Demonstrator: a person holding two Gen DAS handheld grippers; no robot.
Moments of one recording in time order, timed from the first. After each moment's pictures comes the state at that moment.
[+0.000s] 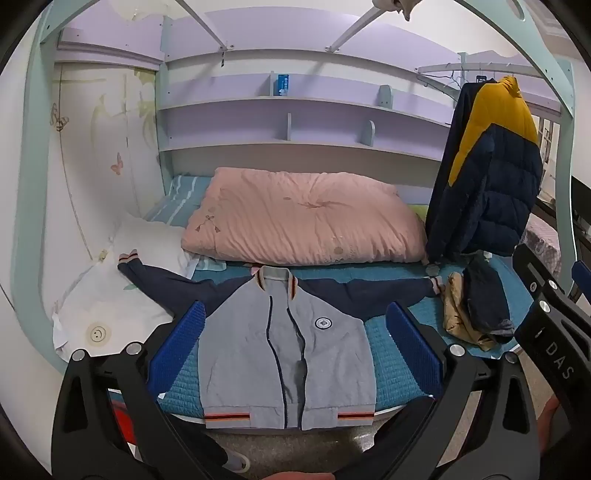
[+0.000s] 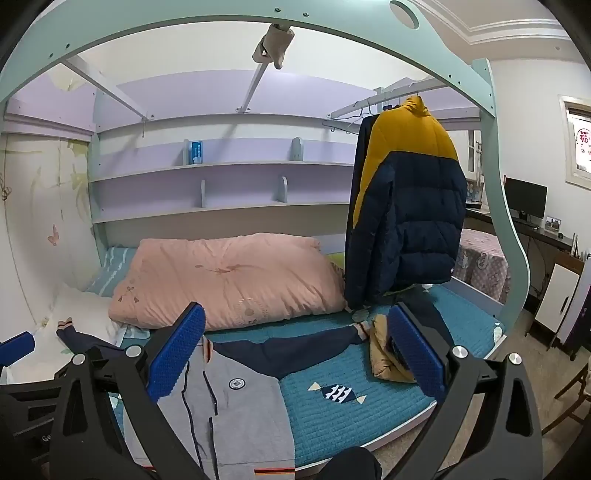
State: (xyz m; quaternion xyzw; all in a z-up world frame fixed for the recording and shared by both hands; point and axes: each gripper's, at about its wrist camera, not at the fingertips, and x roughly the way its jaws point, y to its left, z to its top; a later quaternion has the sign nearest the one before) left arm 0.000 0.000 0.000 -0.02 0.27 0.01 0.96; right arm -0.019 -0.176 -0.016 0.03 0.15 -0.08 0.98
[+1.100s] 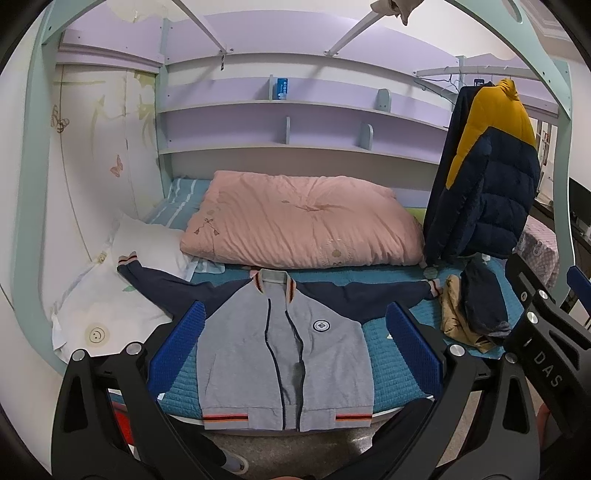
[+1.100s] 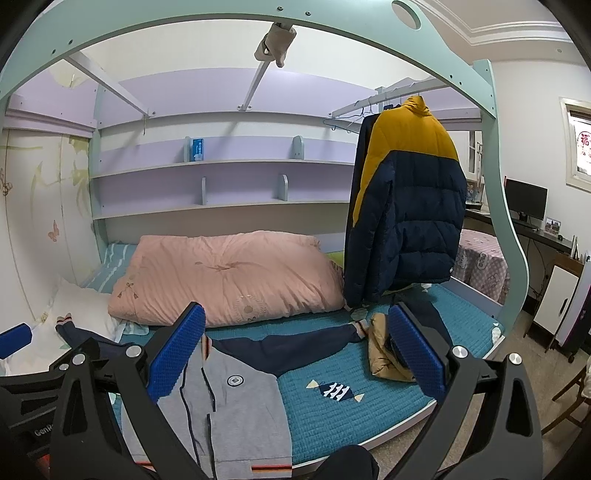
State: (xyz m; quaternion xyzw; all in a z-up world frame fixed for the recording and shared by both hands) left arm -0.004 -0.005 0.004 -0.02 0.27 0.01 0.96; right arm -0.022 -0.176 -0.019 0.02 0.15 -0.08 0.99
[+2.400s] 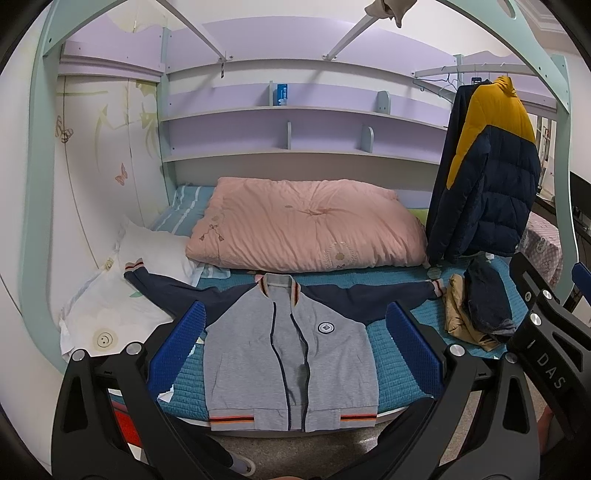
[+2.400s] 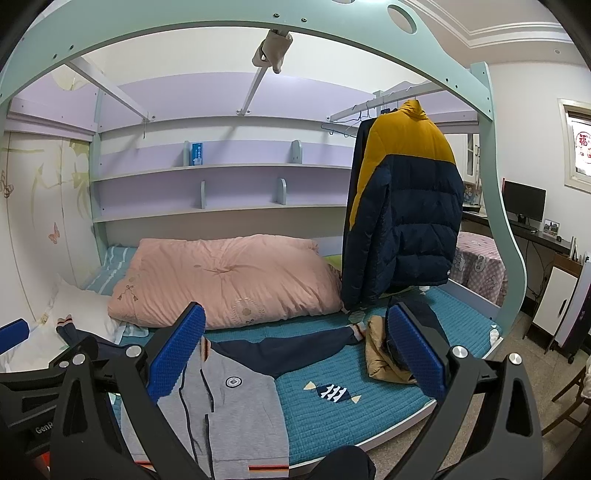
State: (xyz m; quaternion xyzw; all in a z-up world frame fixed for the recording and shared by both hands) left arm -0.010 -0.004 0.011 -0.01 0.26 0.01 0.96; right arm -0.030 -0.178 -0.018 0.02 0.14 -0.09 0.99
